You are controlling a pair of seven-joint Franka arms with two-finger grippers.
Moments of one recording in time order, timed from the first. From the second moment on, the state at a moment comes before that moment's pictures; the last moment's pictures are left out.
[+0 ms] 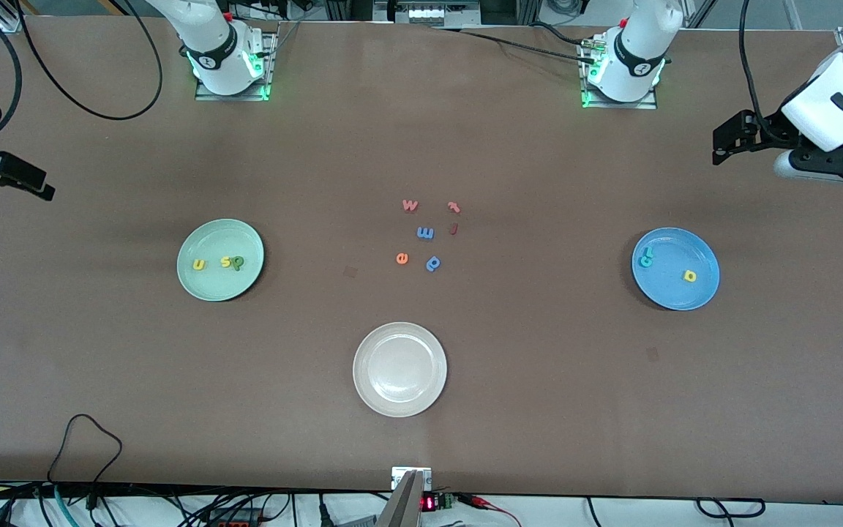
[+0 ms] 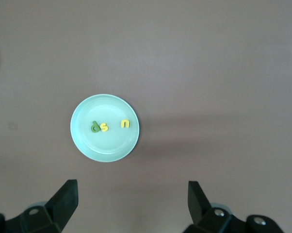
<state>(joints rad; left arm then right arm) -0.07 -0.03 -0.03 -1.61 0.00 1.49 0.01 0.00 -0.01 -0.12 -1.69 0.02 1.67 -0.05</state>
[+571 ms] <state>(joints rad) -0.07 -0.03 -0.03 -1.61 0.00 1.49 0.01 0.00 -0.07 -0.12 -1.73 0.02 1.64 -0.05</state>
